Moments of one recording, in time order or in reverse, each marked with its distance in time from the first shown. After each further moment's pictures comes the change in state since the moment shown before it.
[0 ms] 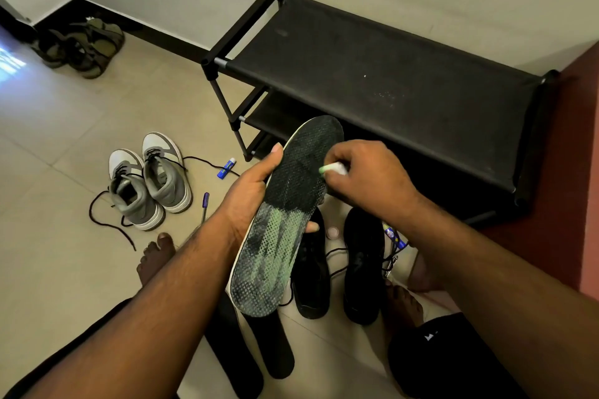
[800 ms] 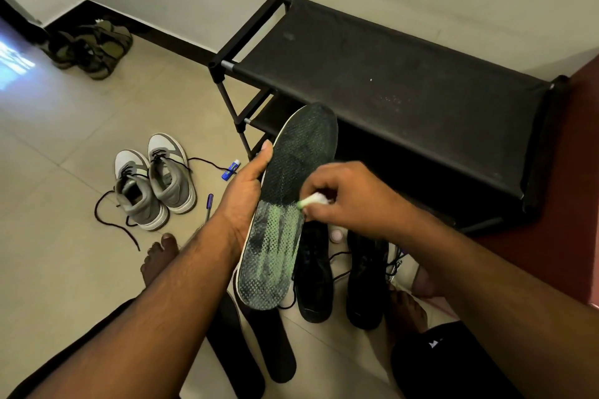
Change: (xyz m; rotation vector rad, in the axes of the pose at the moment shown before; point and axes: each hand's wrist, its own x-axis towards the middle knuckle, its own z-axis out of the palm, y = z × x) left_hand -0.001 0.001 0.001 -0.135 0.034 0.116; right_hand -0.008 -0.015 0.006 0.247 -0.220 -0.271
